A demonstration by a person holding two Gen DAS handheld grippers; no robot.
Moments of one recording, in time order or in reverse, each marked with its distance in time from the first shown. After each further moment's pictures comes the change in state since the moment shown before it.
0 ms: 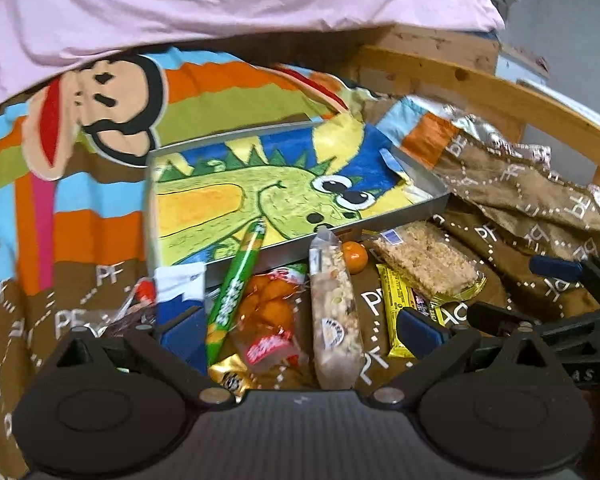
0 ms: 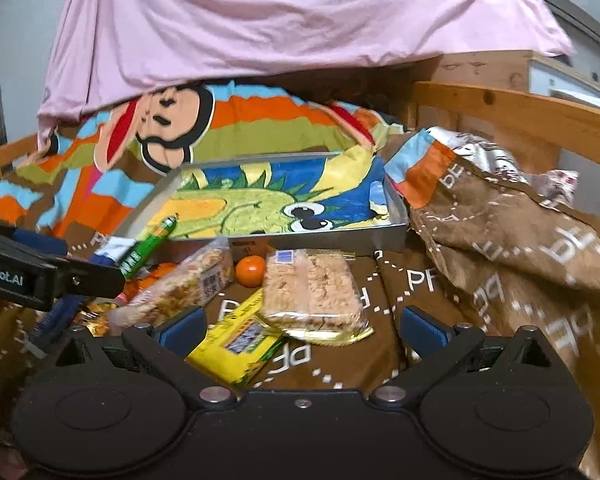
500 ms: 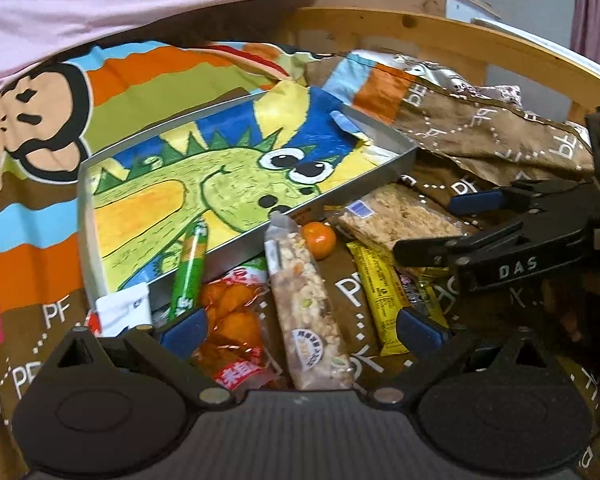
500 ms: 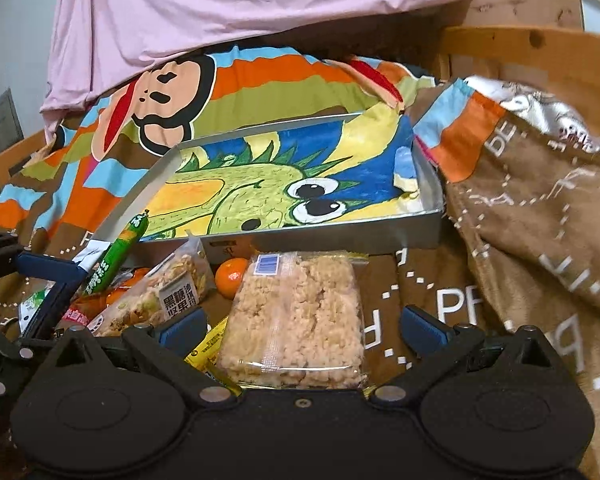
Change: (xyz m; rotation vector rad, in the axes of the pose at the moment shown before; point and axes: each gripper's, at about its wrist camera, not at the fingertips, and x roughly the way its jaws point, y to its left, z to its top) left arm 0.042 -0.016 0.007 0.177 0.074 -0.096; right arm 0.075 -0.032 0.015 0.058 0.111 0.160
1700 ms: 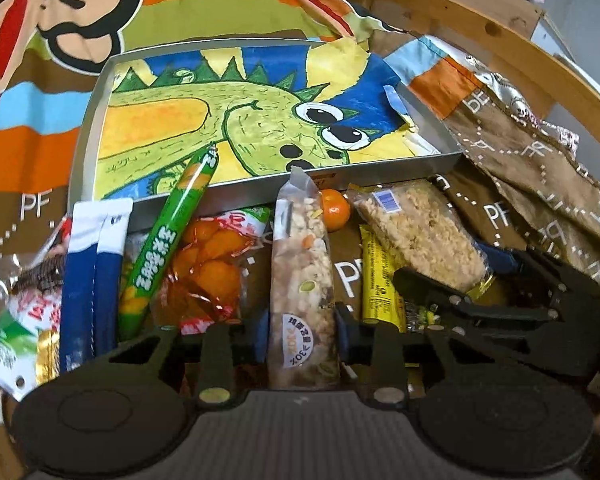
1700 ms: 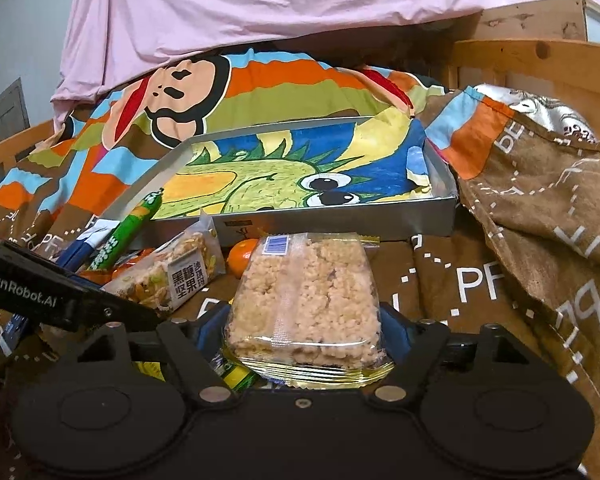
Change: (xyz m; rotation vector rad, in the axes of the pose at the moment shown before) left arm 0.023 0.010 -0.001 -0.350 0.135 -0.010; right arm -0.008 0.020 -0.024 -0.067 -0.056 -0.039
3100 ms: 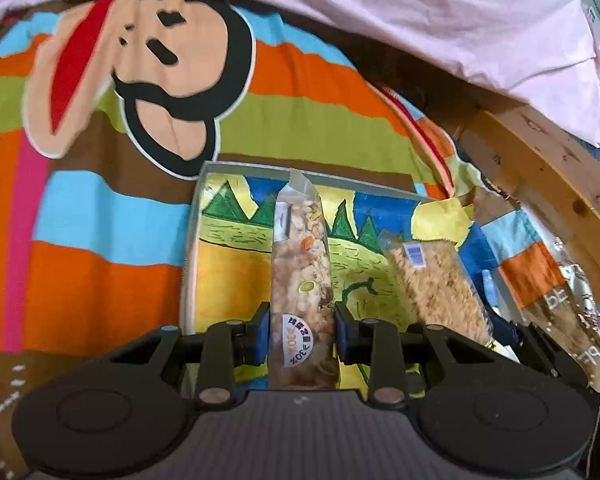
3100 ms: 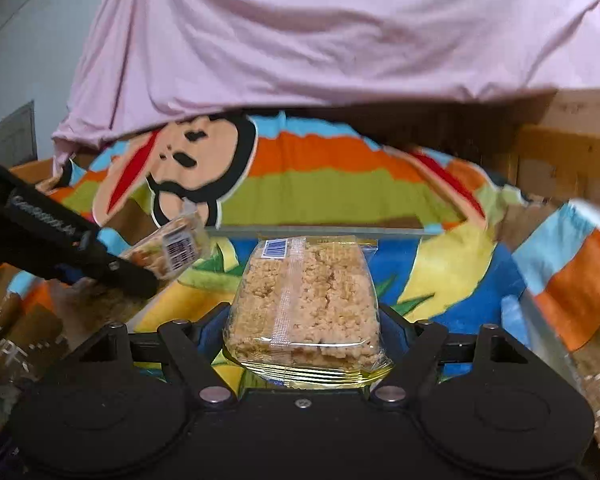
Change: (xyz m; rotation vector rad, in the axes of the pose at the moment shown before) left arm 0.015 0.119 0.117 -0.205 -0.216 0.013; right arm 0.116 0.036 0.098 -0.060 -0.161 0.022
